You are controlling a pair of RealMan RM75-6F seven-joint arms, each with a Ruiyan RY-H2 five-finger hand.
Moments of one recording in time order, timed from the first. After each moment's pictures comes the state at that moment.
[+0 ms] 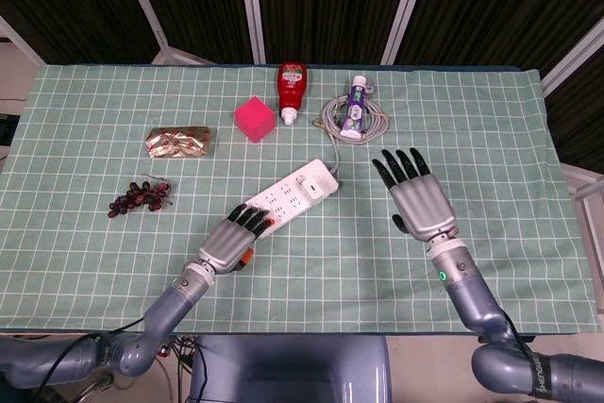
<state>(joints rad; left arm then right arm) -0.74 -1.64 -0.15 -1.58 1.03 0.86 0.66 0.67 -1.23 0.31 -1.91 -0.94 1.06 -0.83</state>
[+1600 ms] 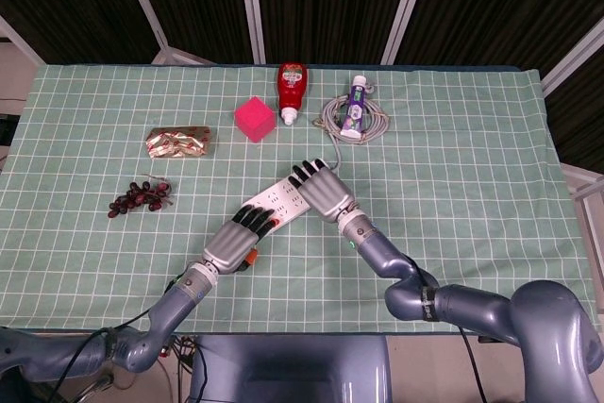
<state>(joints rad) -0.77 -1.68 -0.08 -1.47 1.09 0.86 0.52 1.06 -1.66 0.23 -1.24 -1.00 0.74 -0.71</state>
